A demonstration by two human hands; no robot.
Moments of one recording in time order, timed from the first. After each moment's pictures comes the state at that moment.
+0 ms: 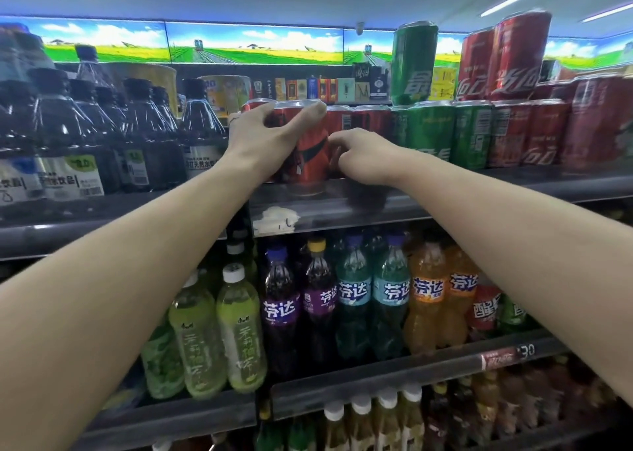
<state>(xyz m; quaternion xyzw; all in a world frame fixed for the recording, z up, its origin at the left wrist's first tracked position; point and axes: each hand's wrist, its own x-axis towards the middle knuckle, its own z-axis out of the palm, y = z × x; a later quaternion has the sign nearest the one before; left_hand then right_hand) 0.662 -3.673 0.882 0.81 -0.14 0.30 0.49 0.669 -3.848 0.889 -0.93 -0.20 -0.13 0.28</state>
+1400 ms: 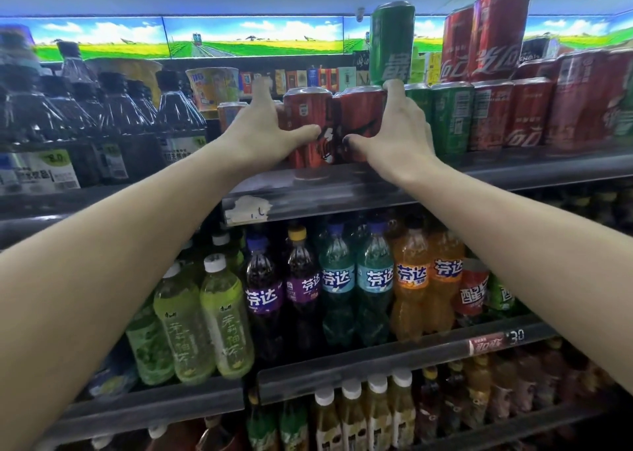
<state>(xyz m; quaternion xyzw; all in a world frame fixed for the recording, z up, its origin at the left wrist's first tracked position) 0.642 -3.702 0.889 0.88 -0.18 0.24 0.37 0.653 -3.898 0.868 -0.86 -0.05 -0.39 0.31</state>
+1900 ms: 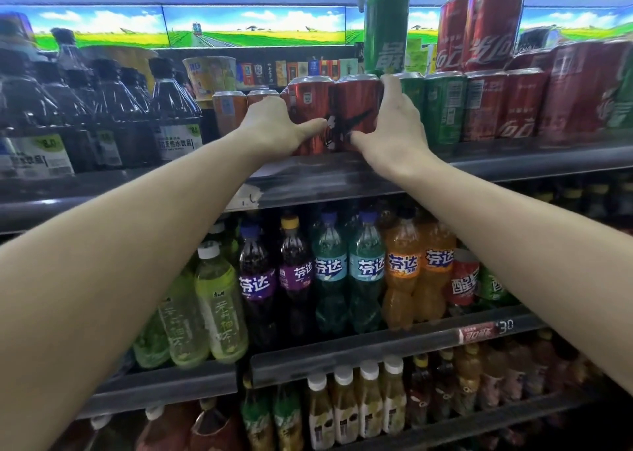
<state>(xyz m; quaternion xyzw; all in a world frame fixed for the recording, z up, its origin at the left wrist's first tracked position) 0.655 -3.730 0.887 0.92 -0.09 0.23 0.31 0.651 -3.905 0.859 -0.86 -0.08 -0.37 0.34</state>
